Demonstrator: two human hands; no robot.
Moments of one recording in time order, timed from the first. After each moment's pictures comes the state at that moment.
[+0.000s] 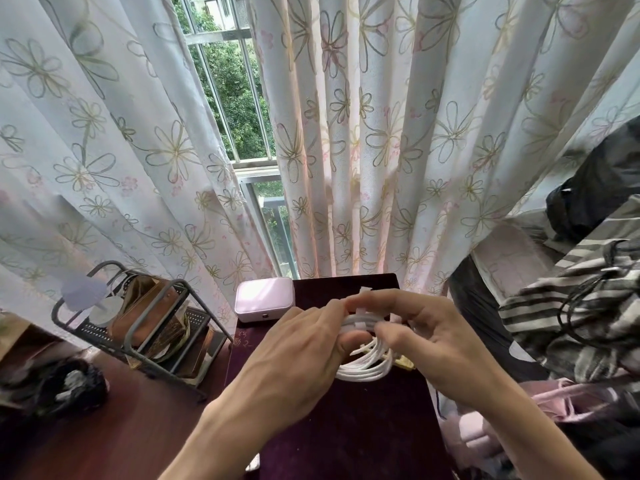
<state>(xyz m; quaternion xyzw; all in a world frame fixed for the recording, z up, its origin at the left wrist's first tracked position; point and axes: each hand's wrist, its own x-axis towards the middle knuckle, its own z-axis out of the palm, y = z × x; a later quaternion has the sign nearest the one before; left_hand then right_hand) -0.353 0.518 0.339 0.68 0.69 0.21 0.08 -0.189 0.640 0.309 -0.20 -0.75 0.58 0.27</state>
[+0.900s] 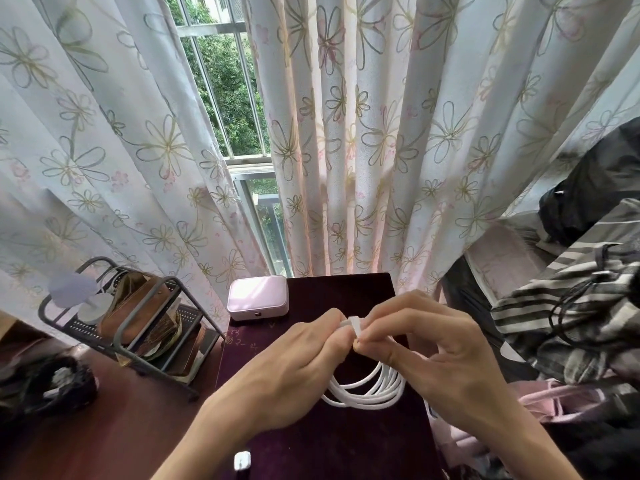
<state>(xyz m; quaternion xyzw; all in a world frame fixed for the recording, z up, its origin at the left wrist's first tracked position) -0.353 0.522 0.340 0.61 0.67 0.28 0.31 -0.177 0.633 0.310 -0.15 -0.80 0.44 0.38</state>
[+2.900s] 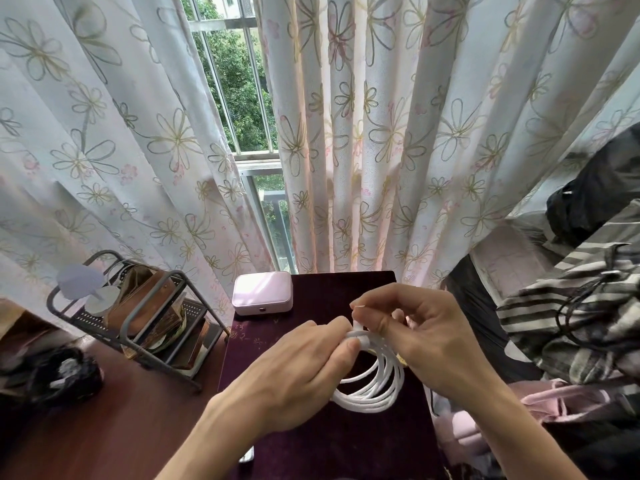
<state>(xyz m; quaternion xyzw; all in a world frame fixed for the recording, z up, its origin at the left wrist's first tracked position) -0.355 0.508 0.324 0.67 0.67 0.23 0.21 -0.199 0.636 0.308 -0.22 -0.74 0.55 0.32</state>
